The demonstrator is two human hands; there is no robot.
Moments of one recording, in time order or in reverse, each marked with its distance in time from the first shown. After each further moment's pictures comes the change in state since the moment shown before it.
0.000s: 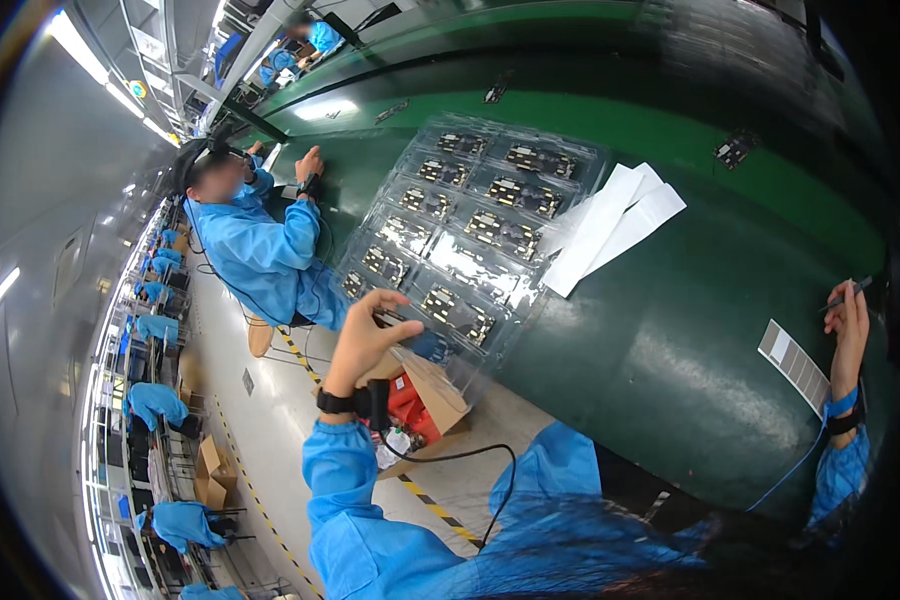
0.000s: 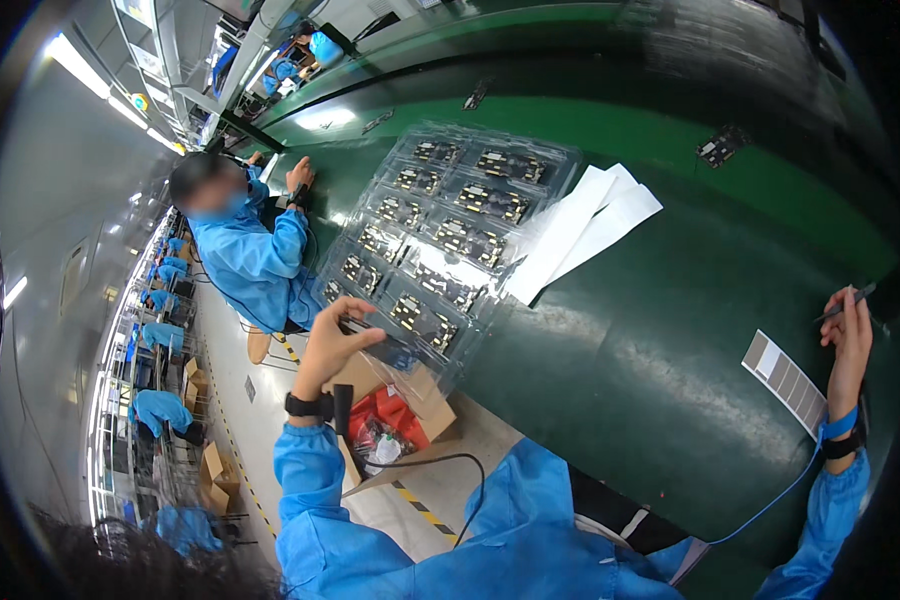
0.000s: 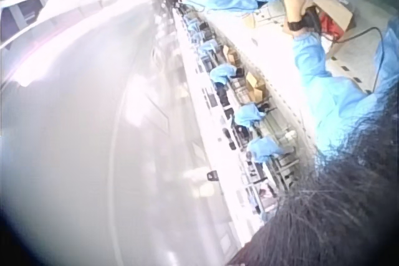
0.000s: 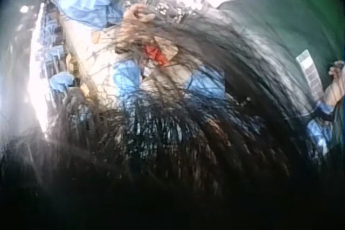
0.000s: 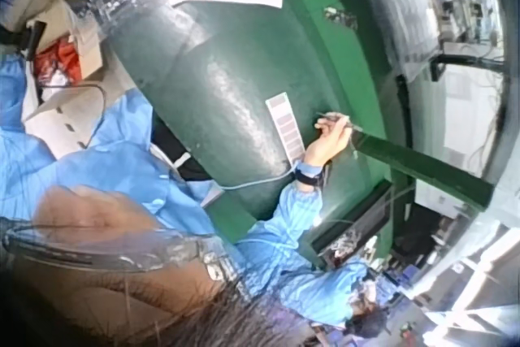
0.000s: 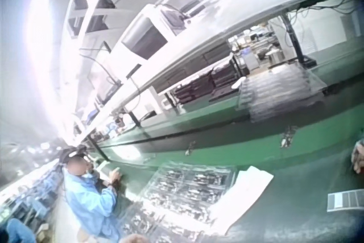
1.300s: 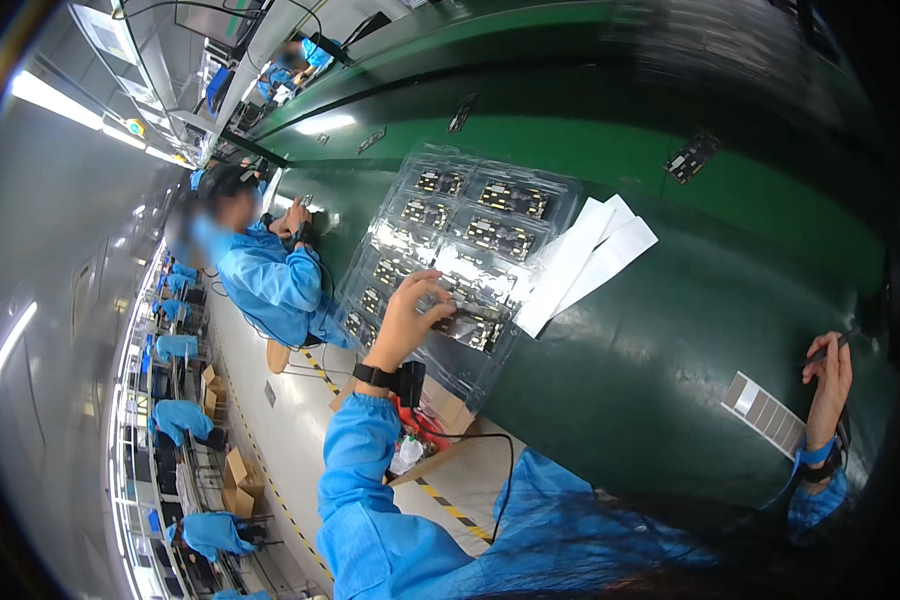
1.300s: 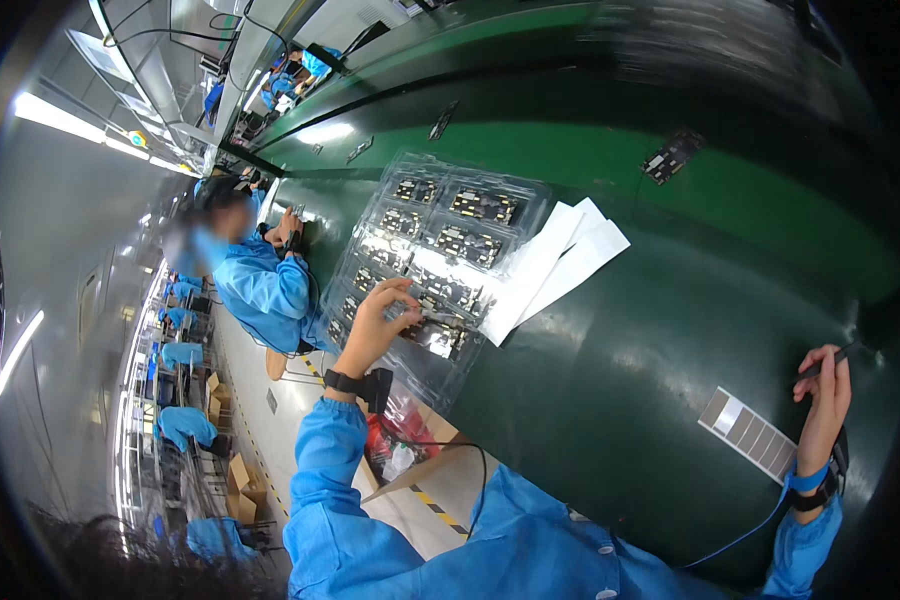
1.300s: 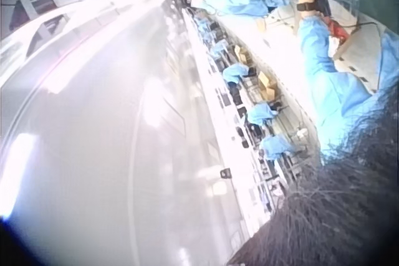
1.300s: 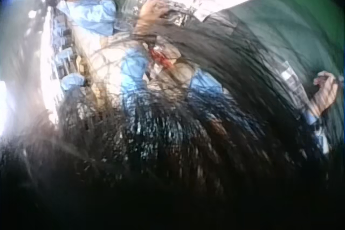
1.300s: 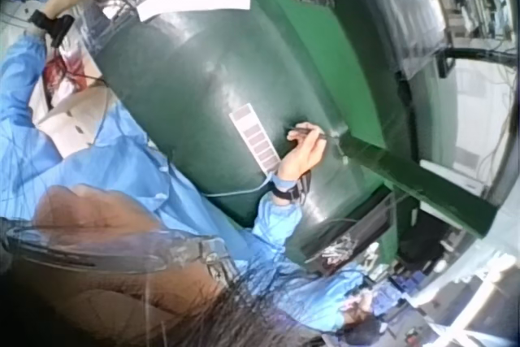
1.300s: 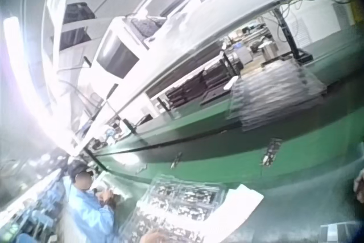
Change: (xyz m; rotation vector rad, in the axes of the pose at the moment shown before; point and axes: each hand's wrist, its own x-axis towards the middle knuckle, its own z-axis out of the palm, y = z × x) left_hand 0.091 0.051 0.052 0.133 0.049 0.350; right_hand -0.028 -0.013 0.008 0.104 -0.014 0.121
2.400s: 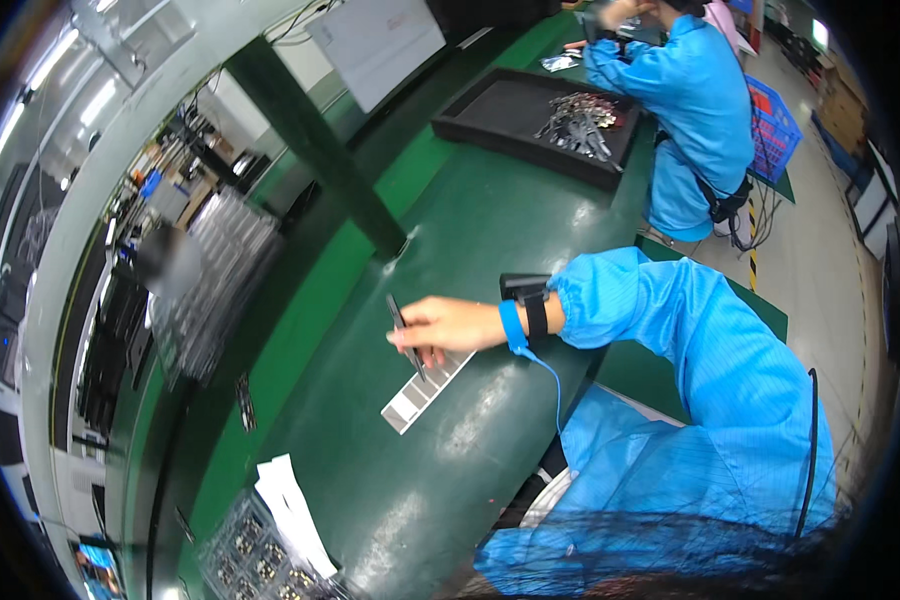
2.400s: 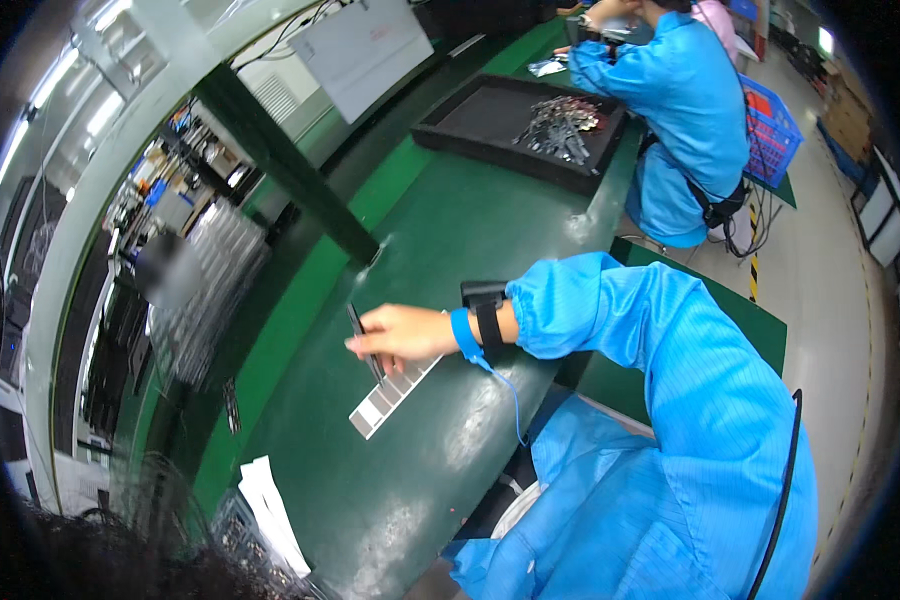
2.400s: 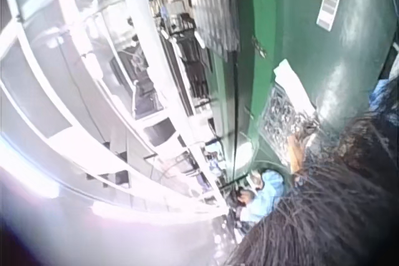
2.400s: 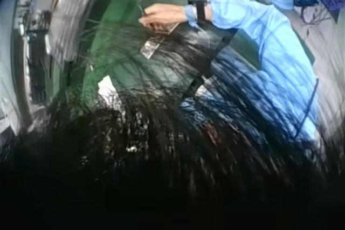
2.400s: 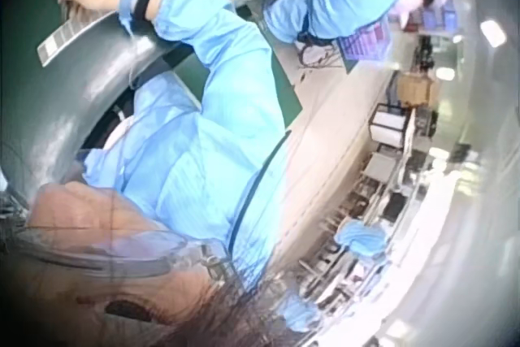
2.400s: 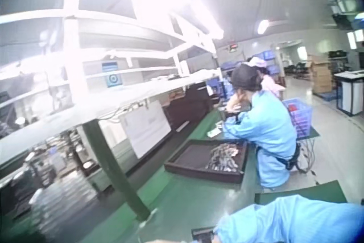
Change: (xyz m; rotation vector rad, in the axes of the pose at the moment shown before) left_hand 0.140 0.091 0.008 0.000 -0.451 0.652; right_hand -0.069 -0.057 0.030 -0.005 -0.132 0.055
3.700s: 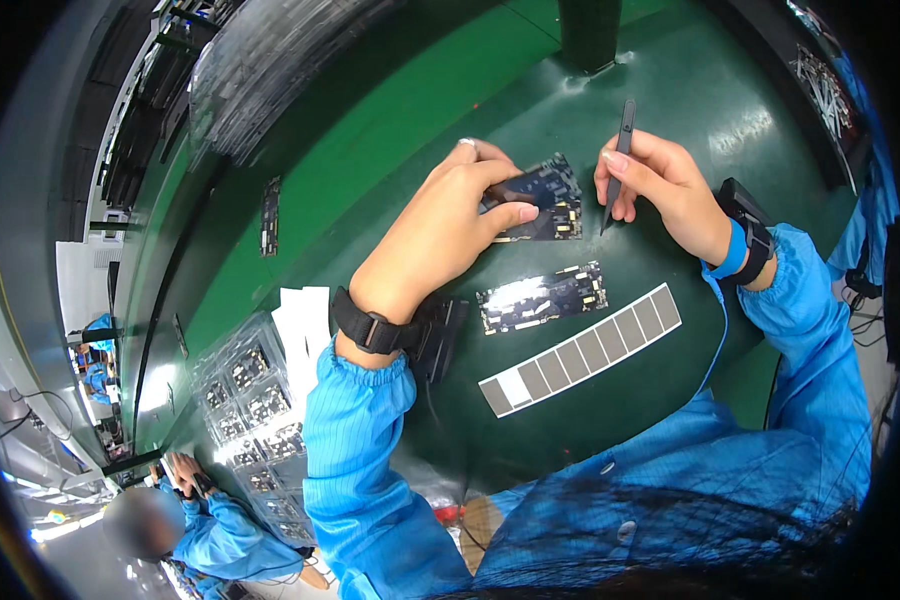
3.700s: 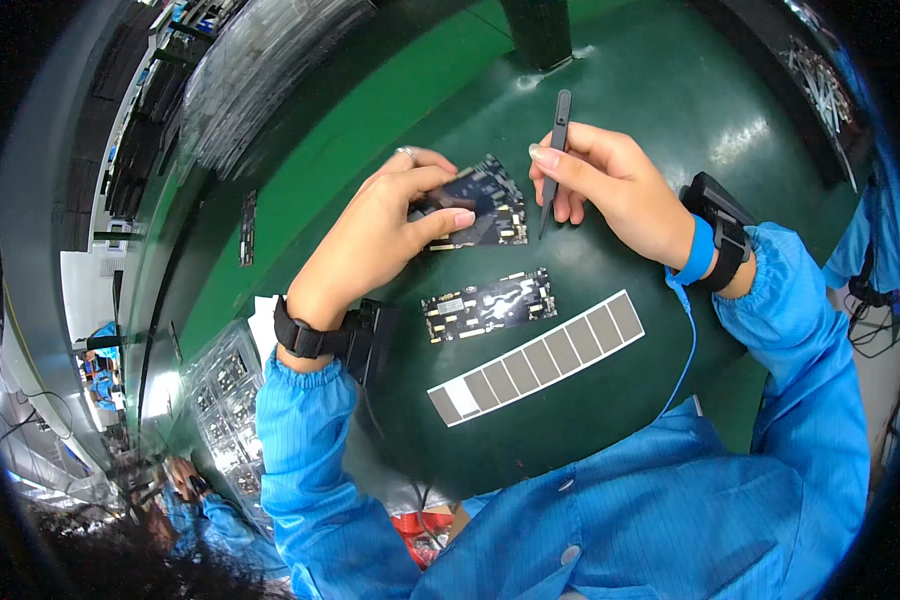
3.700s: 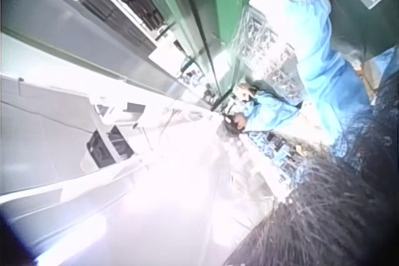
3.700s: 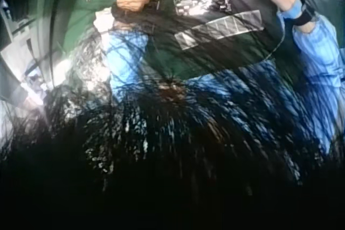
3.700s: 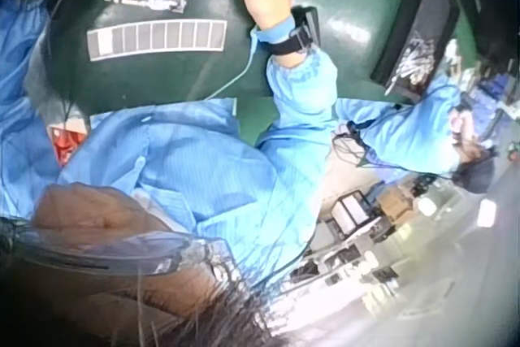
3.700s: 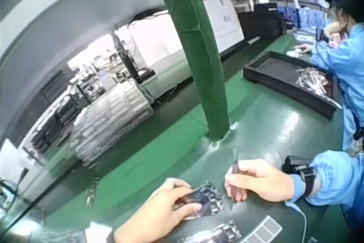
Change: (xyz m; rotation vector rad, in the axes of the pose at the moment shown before) left_hand 0.261 0.175 0.165 -0.336 -0.118 0.459; right_hand 0.013 0.015 -0.031 0.052 0.183 0.009
